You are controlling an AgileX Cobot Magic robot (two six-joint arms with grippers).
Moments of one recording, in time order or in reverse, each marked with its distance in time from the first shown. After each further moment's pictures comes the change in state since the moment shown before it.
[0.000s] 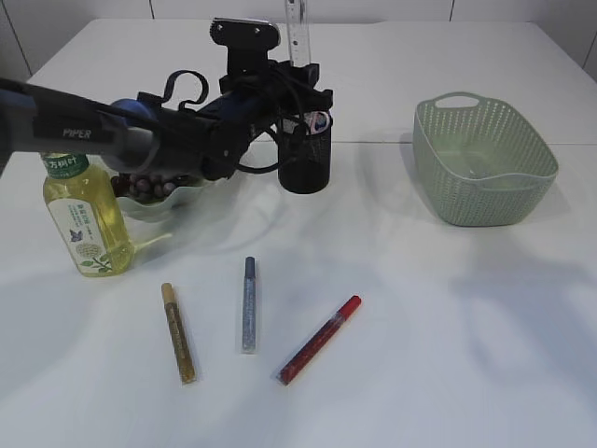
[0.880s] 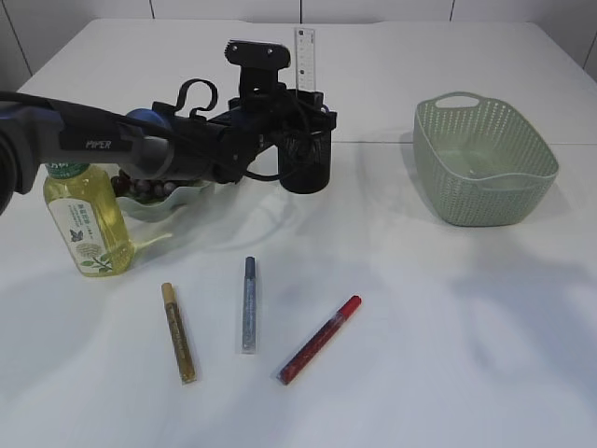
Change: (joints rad) left arm 0.000 0.071 -0.088 -0.015 0.153 -0.001; right arm 0.000 0.000 0.000 0.000 0.000 0.000
